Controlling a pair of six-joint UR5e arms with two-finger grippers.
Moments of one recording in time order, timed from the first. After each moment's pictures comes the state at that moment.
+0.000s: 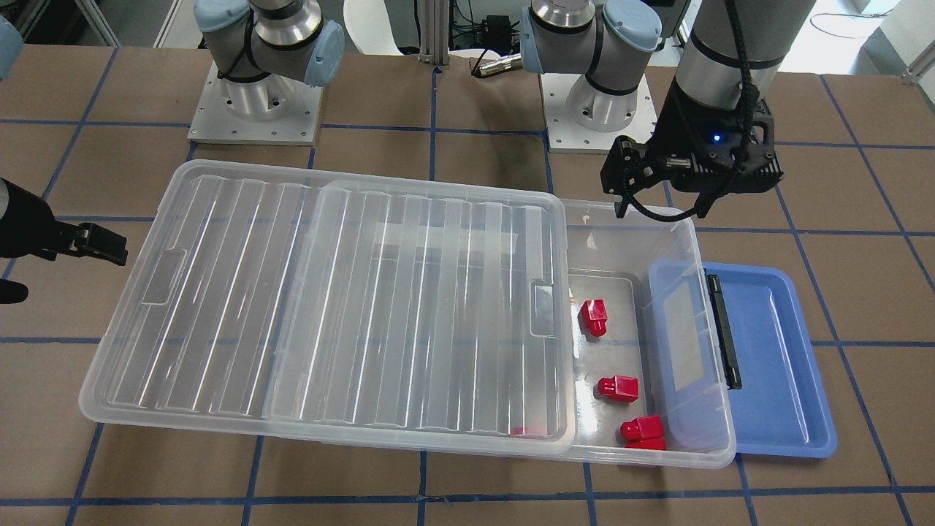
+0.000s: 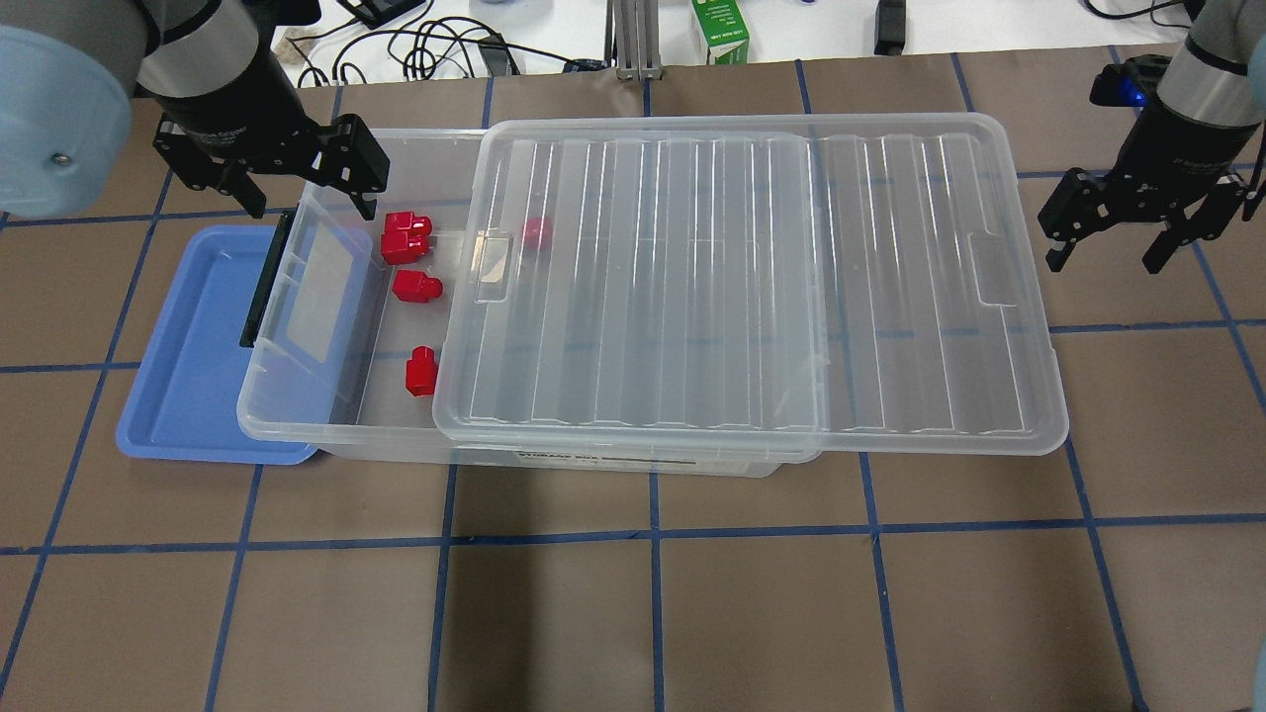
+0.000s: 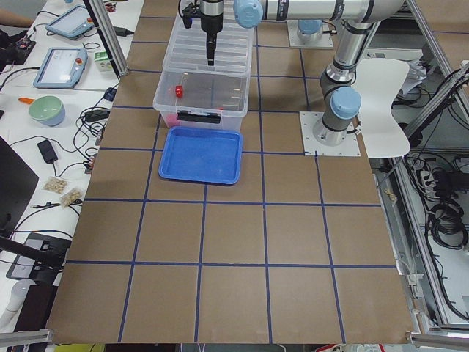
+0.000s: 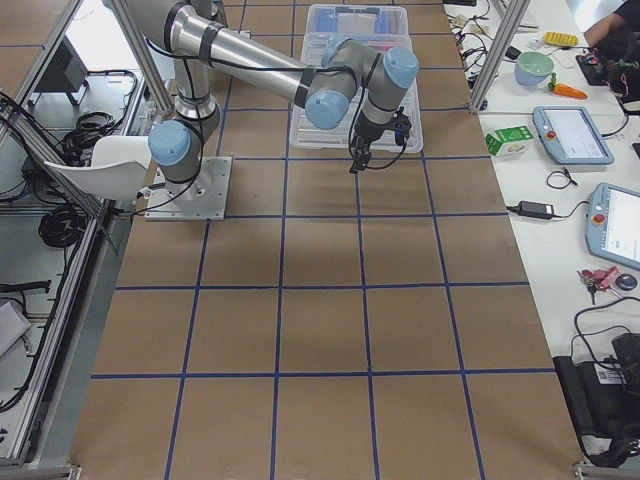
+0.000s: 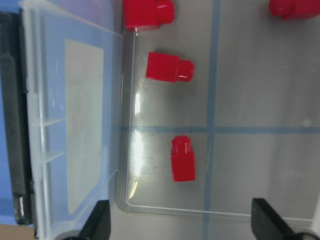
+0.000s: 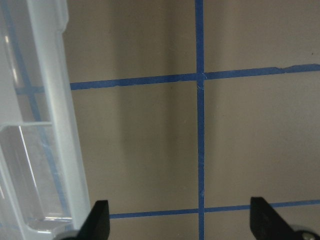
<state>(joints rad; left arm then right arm) -1.57 -1.60 -1.54 -1.50 1.64 0.04 1.22 -1.35 1.60 -1.58 -1.64 -0.27</state>
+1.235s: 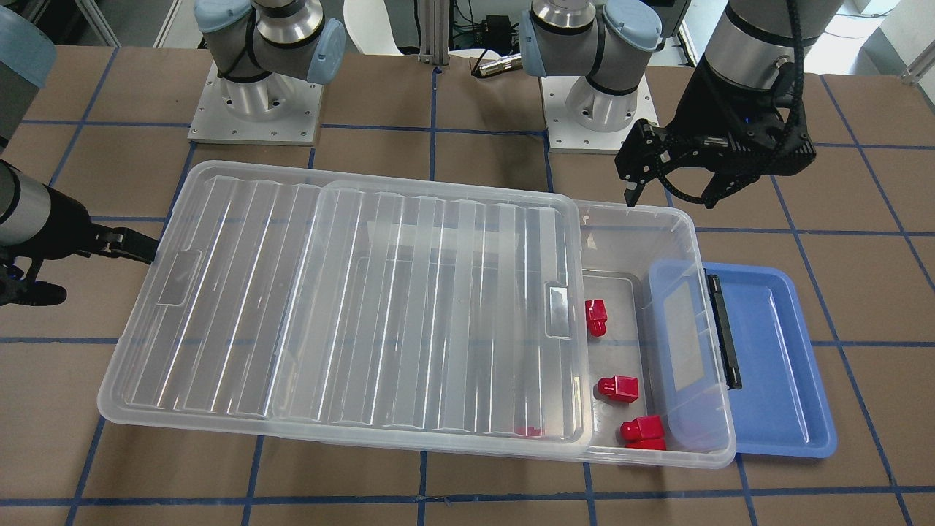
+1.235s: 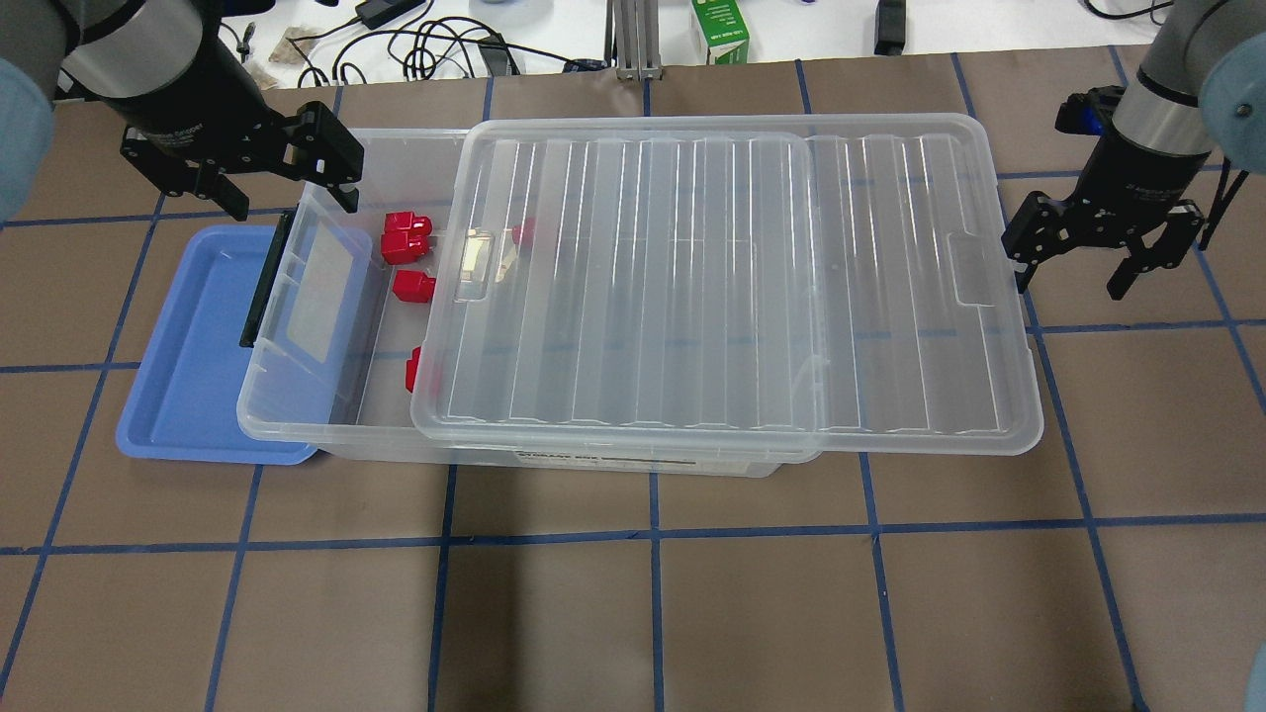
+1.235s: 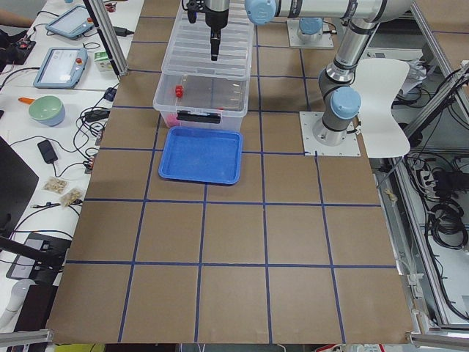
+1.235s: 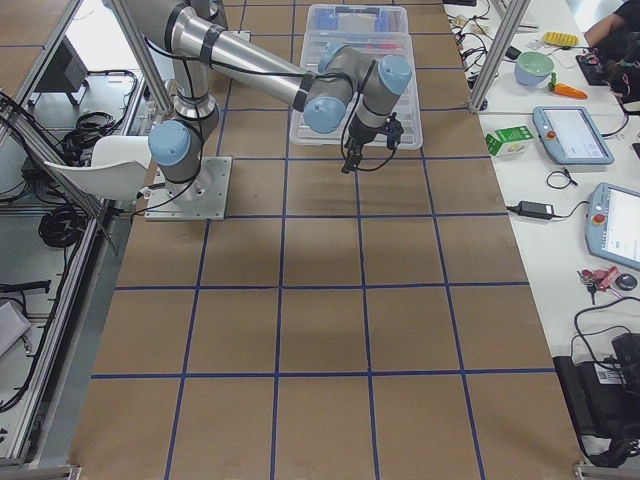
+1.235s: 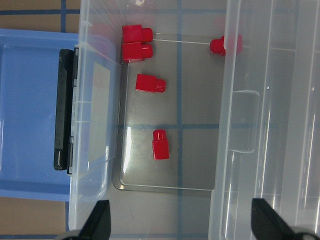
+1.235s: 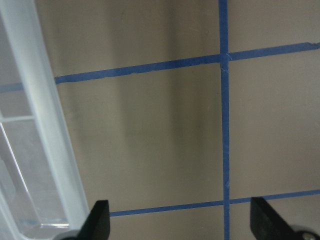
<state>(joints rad) -1.50 -1.56 -1.56 -1.50 1.55 0.05 1.26 -1.36 1.64 -1.58 -1.62 -0.18</state>
